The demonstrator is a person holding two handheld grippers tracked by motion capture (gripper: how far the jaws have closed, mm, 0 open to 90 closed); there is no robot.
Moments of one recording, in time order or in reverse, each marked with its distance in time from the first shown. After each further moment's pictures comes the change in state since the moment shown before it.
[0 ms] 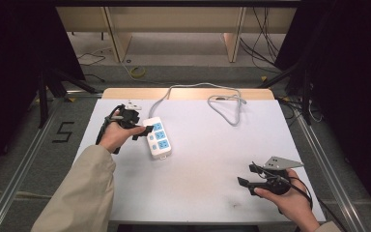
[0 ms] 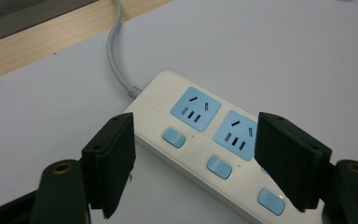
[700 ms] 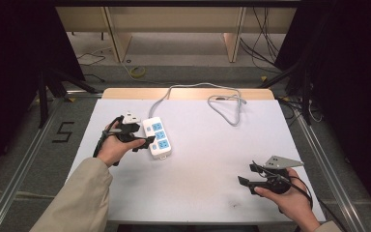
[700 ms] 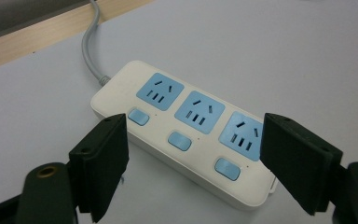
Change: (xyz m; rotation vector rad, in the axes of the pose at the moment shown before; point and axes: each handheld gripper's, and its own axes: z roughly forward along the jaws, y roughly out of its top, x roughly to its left) left arm -0.025 -0.026 -0.016 -0.072 -0.035 0.012; right arm -0.003 0.000 0.001 0.004 -0.007 0.003
